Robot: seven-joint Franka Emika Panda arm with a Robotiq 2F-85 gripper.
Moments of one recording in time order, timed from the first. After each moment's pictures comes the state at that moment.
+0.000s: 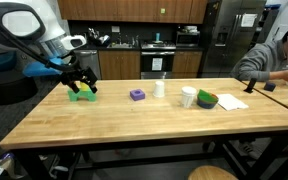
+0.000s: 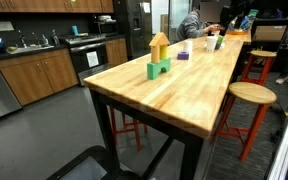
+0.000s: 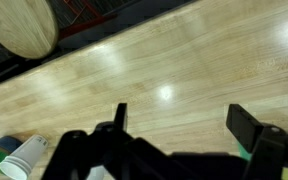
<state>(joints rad) -0.28 -0.63 -0.16 -2.65 -0.33 2.29 -0.06</state>
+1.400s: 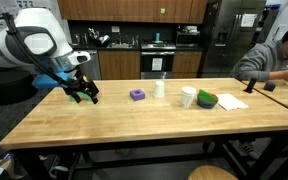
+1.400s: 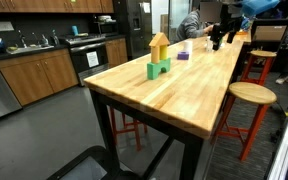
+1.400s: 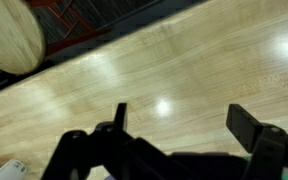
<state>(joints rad) -0.28 -0.49 -0.14 -2.67 -0.33 2.38 0.00</state>
